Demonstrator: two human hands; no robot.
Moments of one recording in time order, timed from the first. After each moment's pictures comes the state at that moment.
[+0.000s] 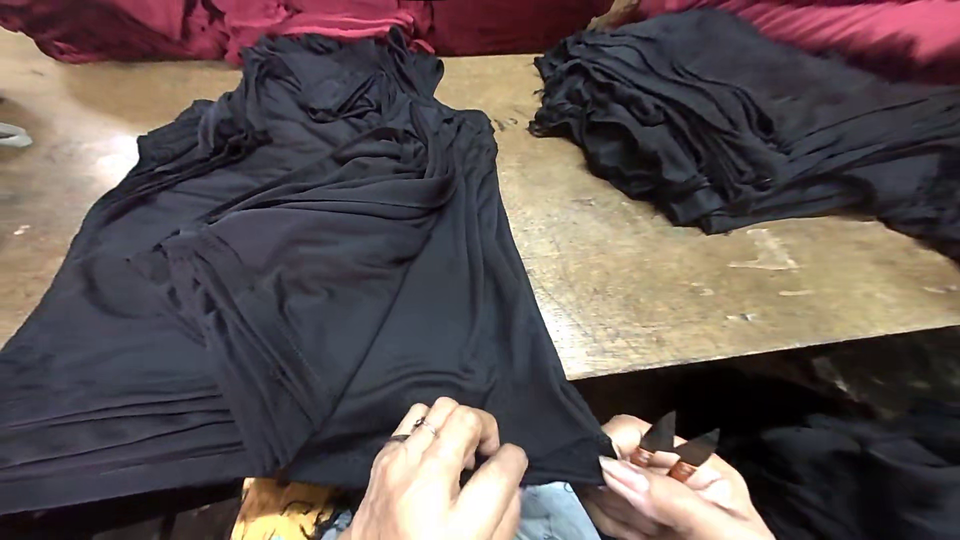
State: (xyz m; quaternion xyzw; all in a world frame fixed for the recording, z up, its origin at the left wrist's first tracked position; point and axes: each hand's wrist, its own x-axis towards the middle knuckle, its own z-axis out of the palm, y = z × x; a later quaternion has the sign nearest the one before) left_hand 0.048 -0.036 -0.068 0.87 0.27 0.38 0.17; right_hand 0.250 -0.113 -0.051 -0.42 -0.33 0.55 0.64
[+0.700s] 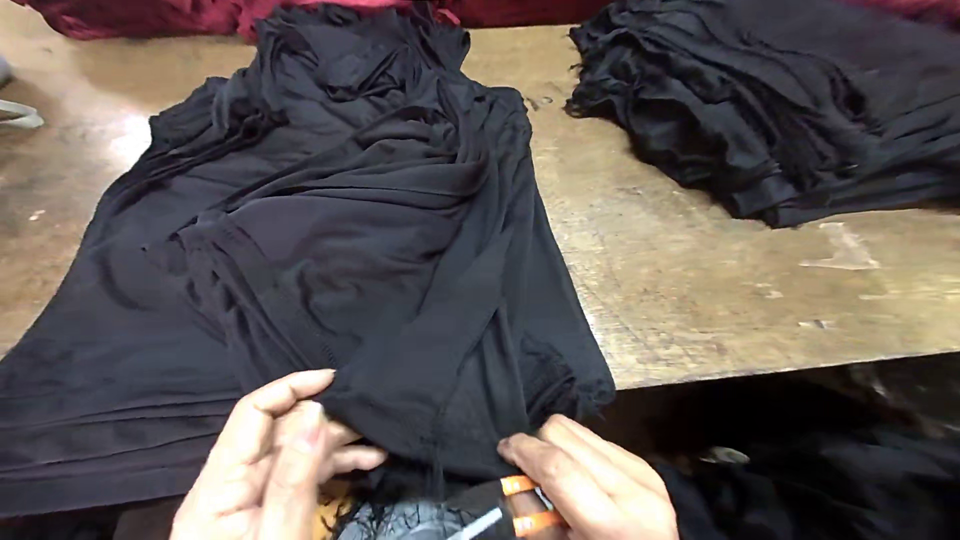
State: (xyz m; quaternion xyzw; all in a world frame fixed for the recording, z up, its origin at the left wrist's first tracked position) left_hand -0.028 -0.031 -0.041 0.56 0.45 0.52 0.47; right_hand 0.200 -0.071 -0.082 -0.52 -0.74 0.02 0.42
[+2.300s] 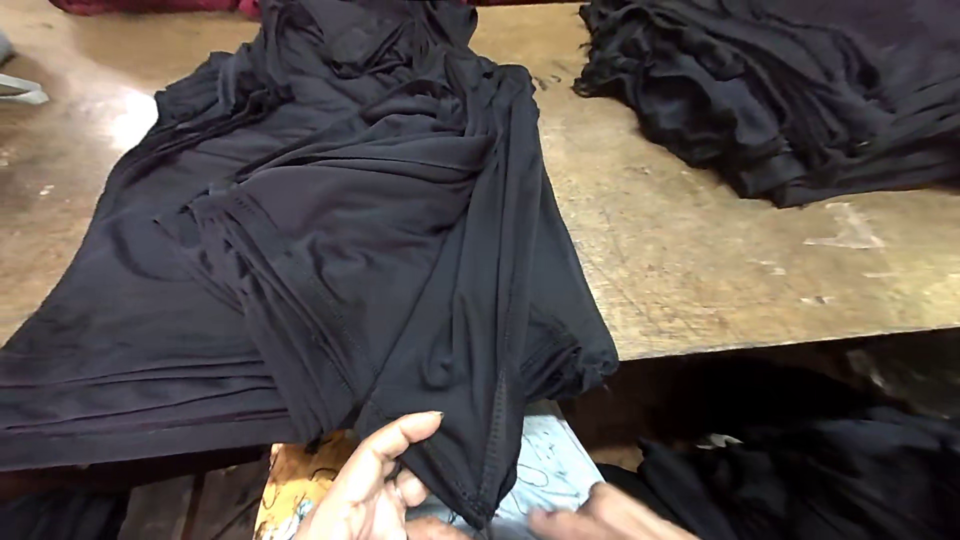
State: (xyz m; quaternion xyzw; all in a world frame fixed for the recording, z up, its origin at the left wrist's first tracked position) left_hand -0.006 -0.085 -0.046 0.44 0.36 0.49 0.66; right_hand 0.205 -0.139 -0.053 -0.51 -0.75 0.21 0.37
